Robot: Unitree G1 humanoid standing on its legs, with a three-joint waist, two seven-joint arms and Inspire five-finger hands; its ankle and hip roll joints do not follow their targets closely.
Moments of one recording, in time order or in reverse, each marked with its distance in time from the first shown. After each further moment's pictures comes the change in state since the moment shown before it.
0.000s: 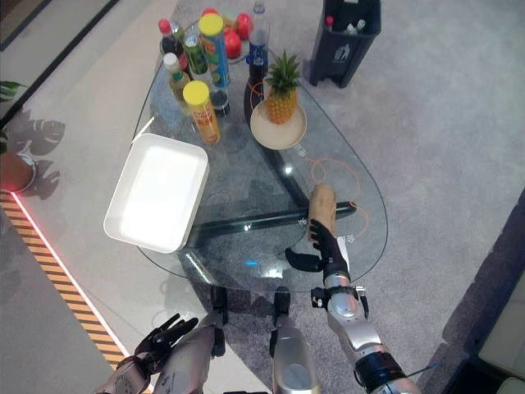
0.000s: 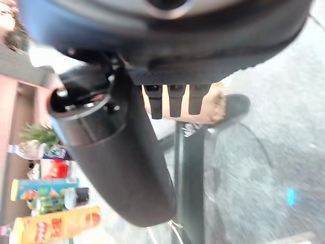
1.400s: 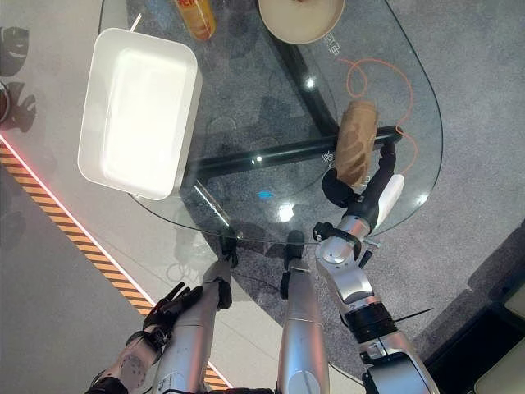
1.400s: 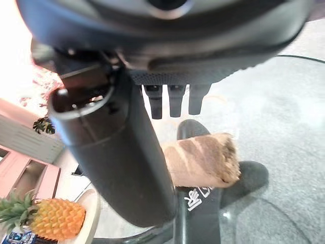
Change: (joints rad) left arm -0.023 0.004 -0.092 -0.200 -0.152 -0.056 0.114; right arm -0.230 0.044 -0.026 -0.148 -0.078 0.138 -0.596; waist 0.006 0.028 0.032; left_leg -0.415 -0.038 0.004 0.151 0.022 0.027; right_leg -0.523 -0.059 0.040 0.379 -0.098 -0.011
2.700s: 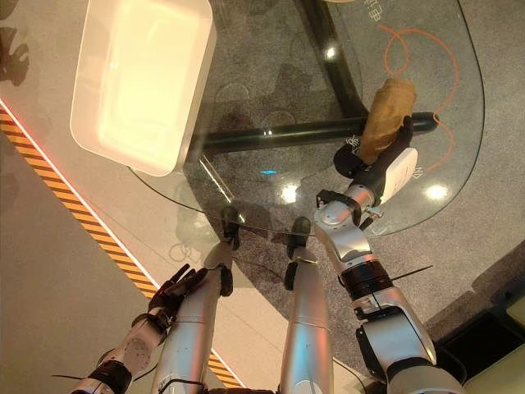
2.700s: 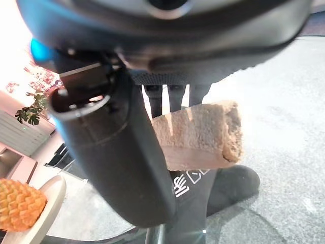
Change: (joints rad) left arm -0.073 0.013 -0.039 -0.032 -0.041 0.002 0.017; right arm -0.282 -0.047 0.022 0.225 0.117 0.108 -0.106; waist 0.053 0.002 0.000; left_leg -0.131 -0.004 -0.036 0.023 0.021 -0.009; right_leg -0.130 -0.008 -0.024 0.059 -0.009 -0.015
